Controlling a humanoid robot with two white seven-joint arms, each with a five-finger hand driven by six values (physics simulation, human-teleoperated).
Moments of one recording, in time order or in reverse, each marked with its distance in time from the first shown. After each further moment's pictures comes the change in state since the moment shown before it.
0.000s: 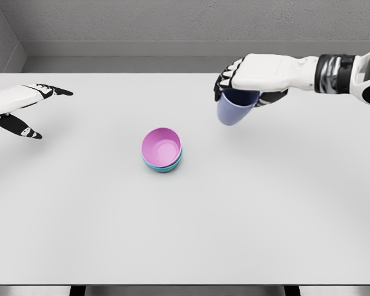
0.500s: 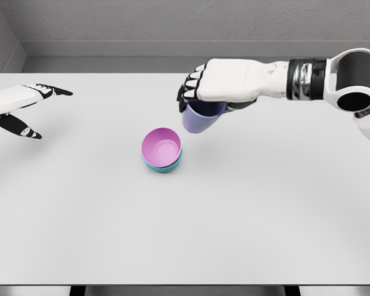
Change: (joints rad) left arm 0.000 0.001 0.000 0.001 -0.001 0.000 0.000; right arm 0.005 0.075 -0.005 -0.130 0.000 -0.002 0.001
